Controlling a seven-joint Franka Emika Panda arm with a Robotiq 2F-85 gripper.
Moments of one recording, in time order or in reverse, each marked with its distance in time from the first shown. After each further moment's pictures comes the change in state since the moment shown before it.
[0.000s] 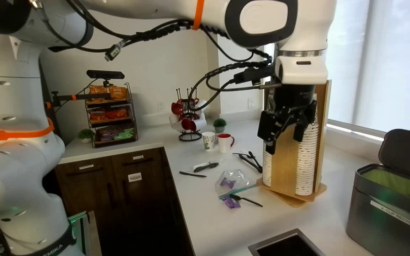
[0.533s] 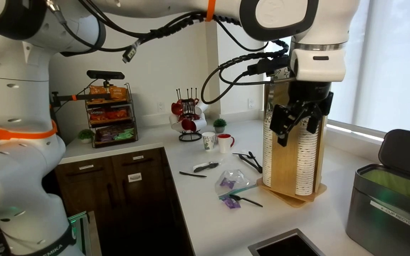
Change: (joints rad) arm -0.016 0.072 -0.026 0.113 0.131 -0.024 0.014
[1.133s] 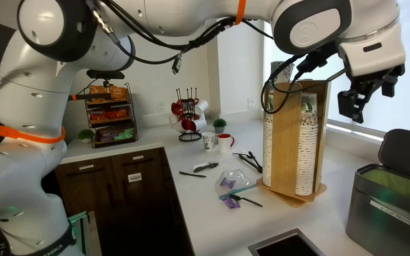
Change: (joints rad) arm -0.033 0.226 0.030 0.271 0.258 0.421 -0.004
